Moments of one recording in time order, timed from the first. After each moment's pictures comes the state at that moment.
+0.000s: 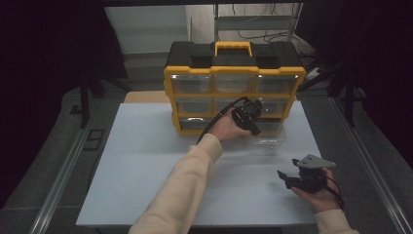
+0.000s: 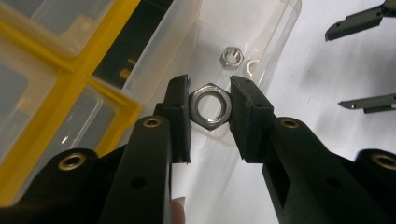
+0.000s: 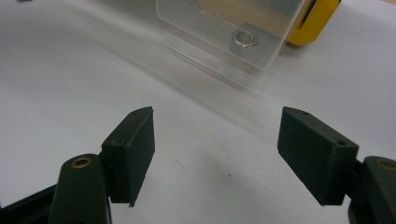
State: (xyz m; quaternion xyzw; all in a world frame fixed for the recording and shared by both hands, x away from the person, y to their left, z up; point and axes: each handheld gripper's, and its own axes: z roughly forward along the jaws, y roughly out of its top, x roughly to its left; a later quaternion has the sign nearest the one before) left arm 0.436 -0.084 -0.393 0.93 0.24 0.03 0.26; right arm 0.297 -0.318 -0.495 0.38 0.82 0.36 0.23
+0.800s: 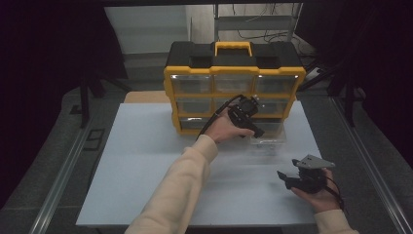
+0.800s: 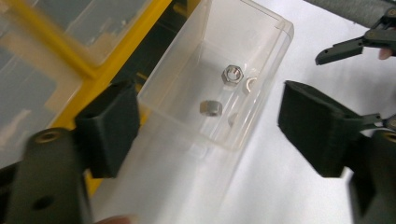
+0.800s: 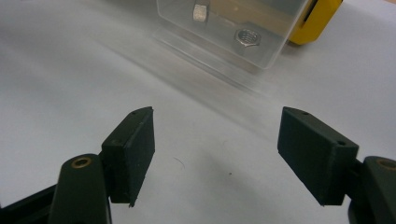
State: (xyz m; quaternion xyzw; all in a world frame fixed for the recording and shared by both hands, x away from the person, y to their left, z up) left arm 0.429 -0.065 -0.384 0.91 0.26 0.04 0.31; right arm 0.297 -0.317 -0.495 0.38 0.82 0.36 0.23
